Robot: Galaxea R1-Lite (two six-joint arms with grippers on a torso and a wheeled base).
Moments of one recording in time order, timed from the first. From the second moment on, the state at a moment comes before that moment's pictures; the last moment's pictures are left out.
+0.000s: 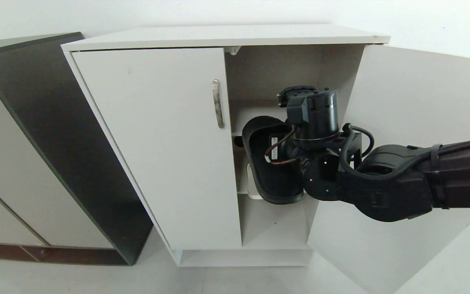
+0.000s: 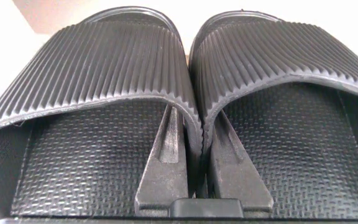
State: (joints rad) left arm 0.00 0.00 0.00 0.00 -0.02 0.01; right arm 0.84 1.94 -1.43 -0.33 -0.77 0.14
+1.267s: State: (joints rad) left arm 0.00 0.00 0.00 0.00 -0.02 0.01; right arm 0.78 2.06 -1.69 -0.19 -0.76 0.16
